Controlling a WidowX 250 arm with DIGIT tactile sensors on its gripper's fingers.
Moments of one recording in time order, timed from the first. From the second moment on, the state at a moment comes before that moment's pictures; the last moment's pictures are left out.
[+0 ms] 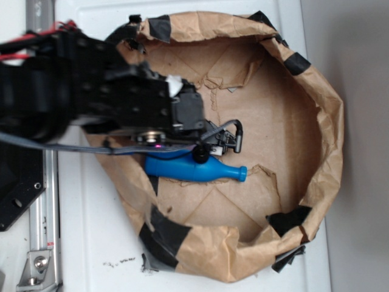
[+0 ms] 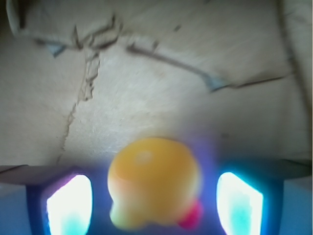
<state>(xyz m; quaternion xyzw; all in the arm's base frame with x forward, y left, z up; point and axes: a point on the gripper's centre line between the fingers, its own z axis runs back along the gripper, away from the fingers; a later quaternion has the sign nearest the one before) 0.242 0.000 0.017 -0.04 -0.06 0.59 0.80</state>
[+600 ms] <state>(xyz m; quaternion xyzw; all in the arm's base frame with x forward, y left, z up) 0.247 -0.016 0.005 -0.03 -0.05 0.59 0.81</state>
